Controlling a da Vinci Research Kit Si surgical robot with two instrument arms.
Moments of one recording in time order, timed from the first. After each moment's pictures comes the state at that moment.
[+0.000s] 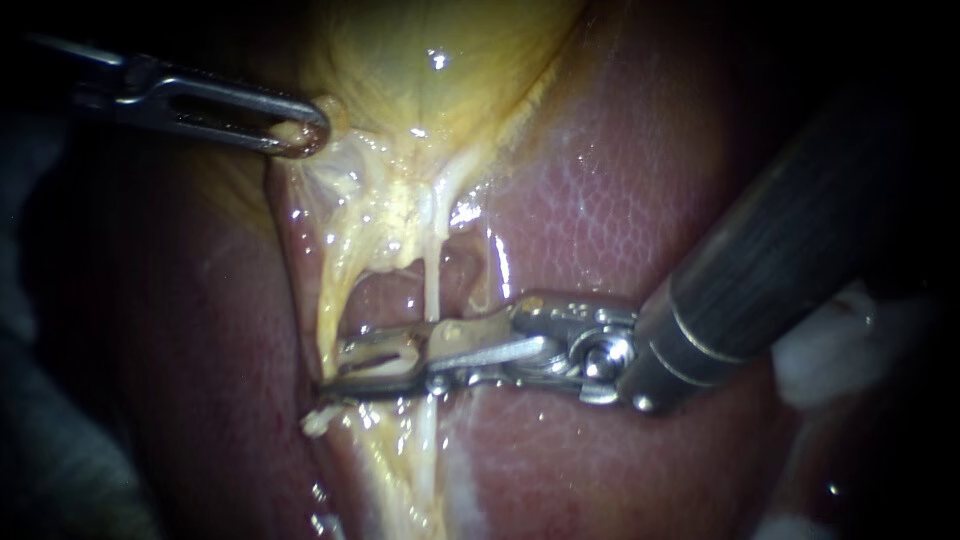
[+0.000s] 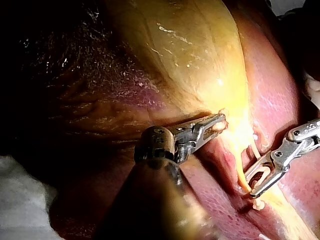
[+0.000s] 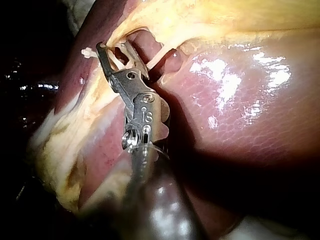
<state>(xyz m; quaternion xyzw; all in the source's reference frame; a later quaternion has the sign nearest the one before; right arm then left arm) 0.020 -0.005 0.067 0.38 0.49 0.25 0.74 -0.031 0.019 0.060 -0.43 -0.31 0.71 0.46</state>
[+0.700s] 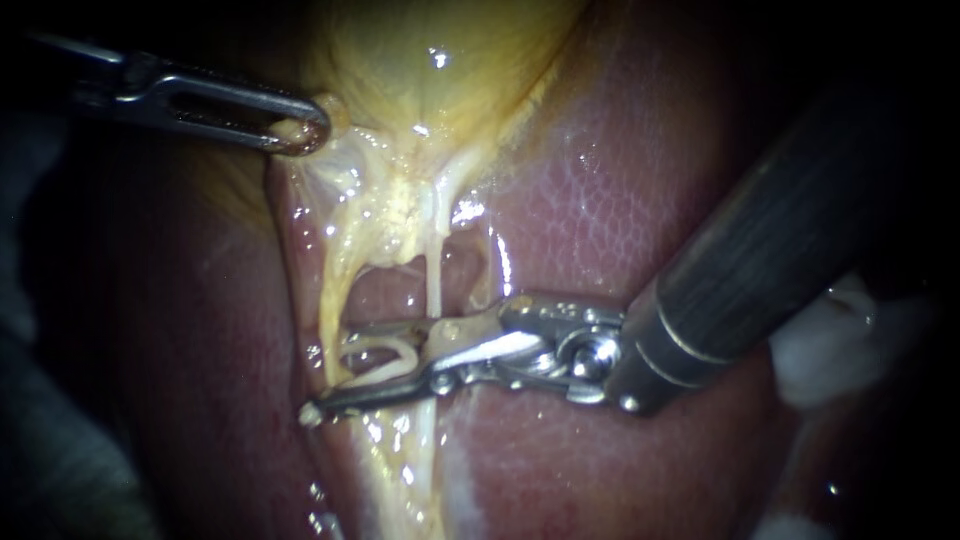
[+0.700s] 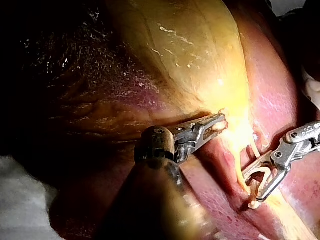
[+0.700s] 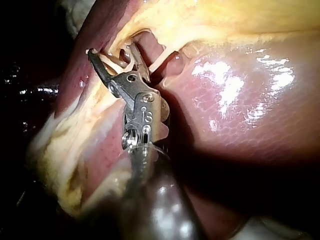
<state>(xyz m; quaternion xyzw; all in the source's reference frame) 0.021 -0.004 0.067 0.36 0.51 0.27 0.73 -0.031 0.019 0.060 -0.43 -0.31 0.71 0.47</state>
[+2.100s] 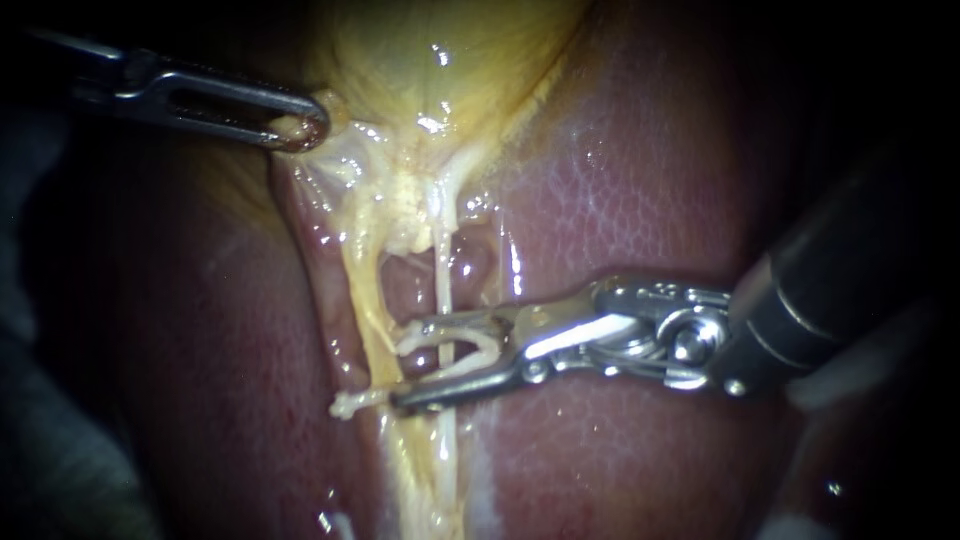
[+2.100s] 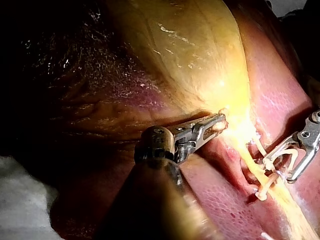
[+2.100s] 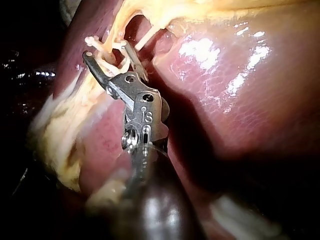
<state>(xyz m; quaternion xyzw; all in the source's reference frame) 0.014 -0.002 0.062 0.40 0.50 0.25 0.72 -0.031 0.019 0.060 -0.43 -0.31 0.71 0.47</state>
